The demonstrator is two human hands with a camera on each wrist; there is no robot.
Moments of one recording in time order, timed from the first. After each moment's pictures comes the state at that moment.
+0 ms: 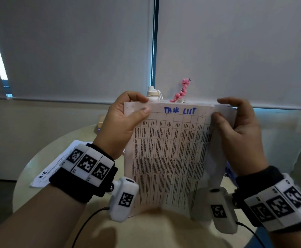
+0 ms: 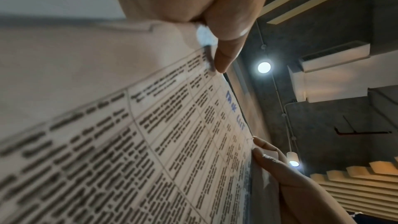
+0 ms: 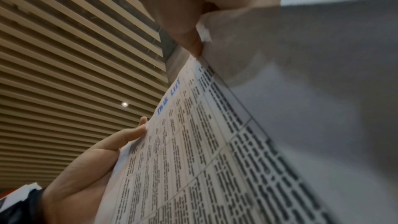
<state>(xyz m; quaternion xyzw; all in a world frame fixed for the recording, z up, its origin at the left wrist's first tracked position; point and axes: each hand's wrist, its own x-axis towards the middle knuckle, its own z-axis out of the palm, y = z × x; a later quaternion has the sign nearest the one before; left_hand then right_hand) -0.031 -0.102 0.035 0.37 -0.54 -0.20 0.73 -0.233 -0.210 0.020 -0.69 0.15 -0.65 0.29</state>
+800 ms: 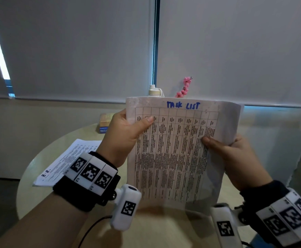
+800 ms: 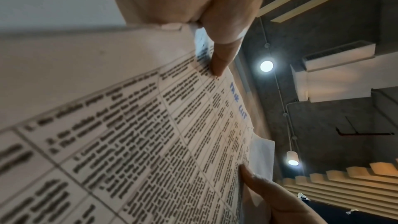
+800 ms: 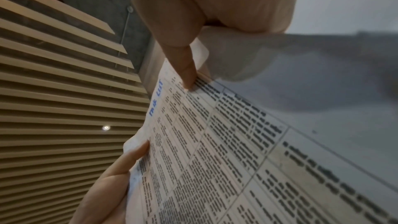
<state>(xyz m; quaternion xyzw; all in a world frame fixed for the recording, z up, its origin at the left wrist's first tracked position) -0.028 -0.105 0.014 0.44 -0.51 -0.21 0.71 -0.242 -0.212 -0.015 -0.63 0.17 -0.48 0.58</state>
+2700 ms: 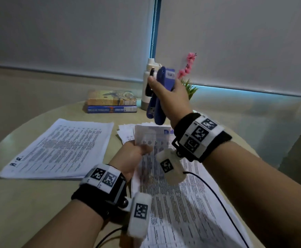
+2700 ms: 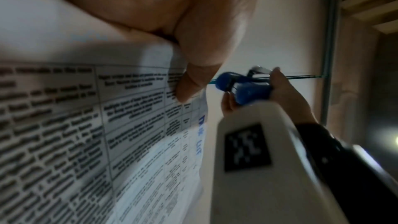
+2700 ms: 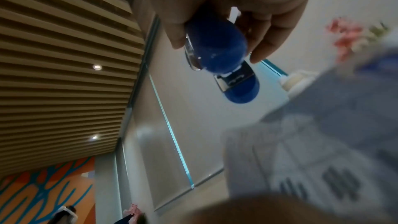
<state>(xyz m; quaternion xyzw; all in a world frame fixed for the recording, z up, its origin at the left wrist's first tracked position) 0.012 -0.182 -0.107 0.57 -0.31 -0.43 0.63 -0.065 -0.260 0.008 -0.70 0.23 -0.49 0.46</state>
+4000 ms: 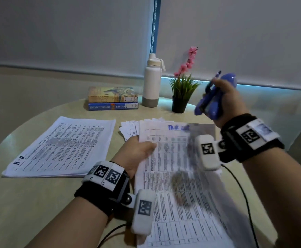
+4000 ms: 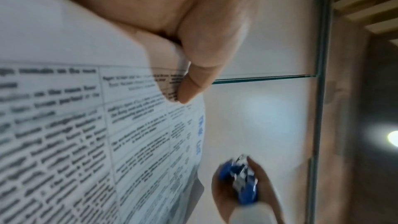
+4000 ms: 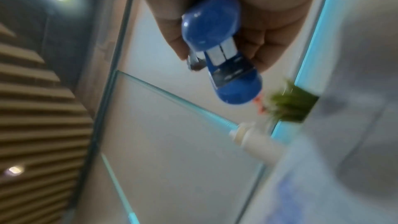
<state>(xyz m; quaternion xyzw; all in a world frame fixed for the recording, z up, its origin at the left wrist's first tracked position) 0.013 -0.176 -0.102 0.56 -0.35 -0.43 0.61 -0.141 -0.330 0.000 -0.49 0.26 -0.55 0.62</state>
